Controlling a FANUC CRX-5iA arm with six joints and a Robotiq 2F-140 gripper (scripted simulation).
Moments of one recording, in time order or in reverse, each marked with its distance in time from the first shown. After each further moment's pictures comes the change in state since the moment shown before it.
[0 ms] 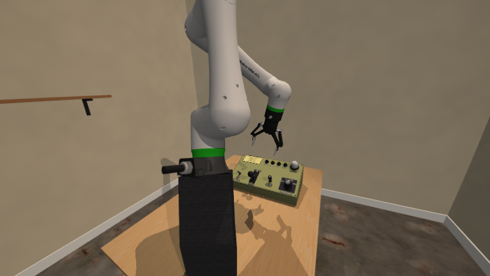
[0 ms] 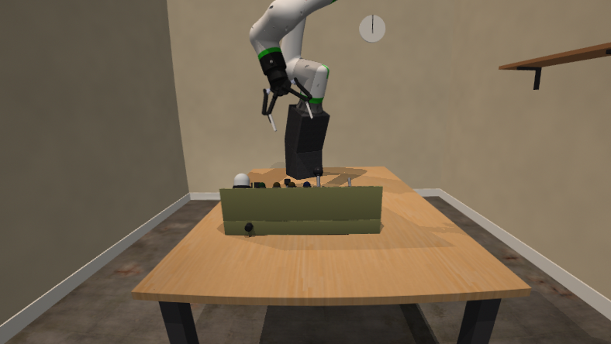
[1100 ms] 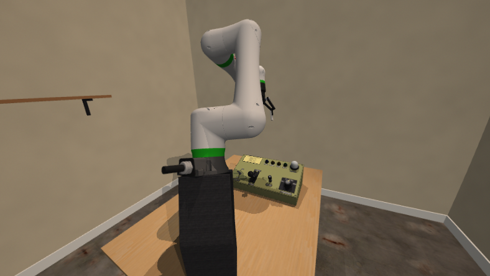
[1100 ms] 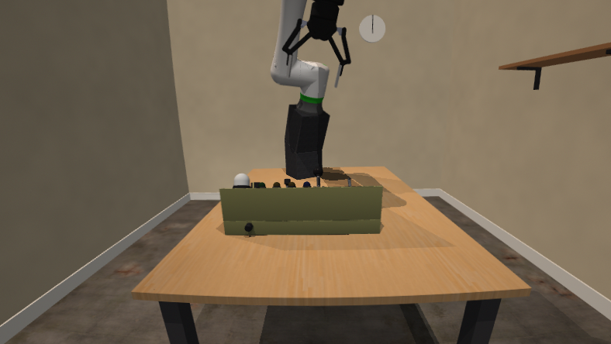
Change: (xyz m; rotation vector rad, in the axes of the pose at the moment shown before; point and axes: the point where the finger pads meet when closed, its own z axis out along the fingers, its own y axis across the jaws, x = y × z) arm 0.191 -0.110 -0.083 -0.523 -0.413 0.088
